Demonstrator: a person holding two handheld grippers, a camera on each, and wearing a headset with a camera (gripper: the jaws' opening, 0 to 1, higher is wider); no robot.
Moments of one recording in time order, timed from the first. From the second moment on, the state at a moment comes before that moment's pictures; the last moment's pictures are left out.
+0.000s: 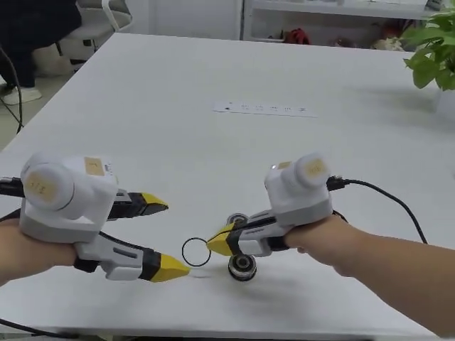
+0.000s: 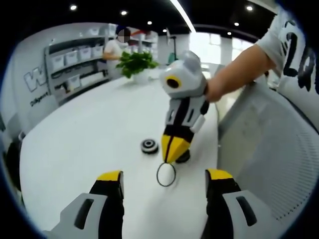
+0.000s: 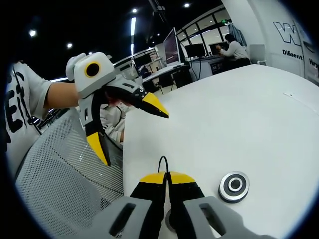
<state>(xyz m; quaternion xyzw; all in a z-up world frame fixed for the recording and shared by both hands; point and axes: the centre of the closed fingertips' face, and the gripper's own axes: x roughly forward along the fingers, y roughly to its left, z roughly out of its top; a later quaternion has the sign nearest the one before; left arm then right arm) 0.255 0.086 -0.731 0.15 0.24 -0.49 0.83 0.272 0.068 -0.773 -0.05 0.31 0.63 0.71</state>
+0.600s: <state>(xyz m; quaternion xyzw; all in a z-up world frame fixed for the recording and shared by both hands) 0.252 0.086 -0.735 0.15 0.25 -0.49 0.82 0.272 0.064 -0.789 -0.08 0.32 0.62 0.71</state>
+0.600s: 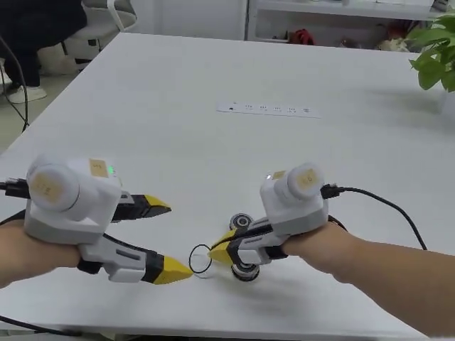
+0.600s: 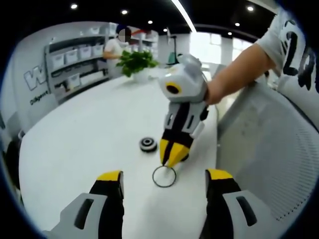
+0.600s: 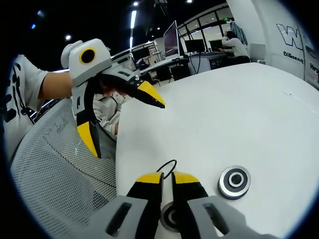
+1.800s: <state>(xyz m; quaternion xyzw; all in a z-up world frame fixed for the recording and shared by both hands) 0.259 0.060 -0.734 0.17 0.25 -0.51 0.81 0.281 0.014 -0.760 -0.05 0.29 0.60 0.75</state>
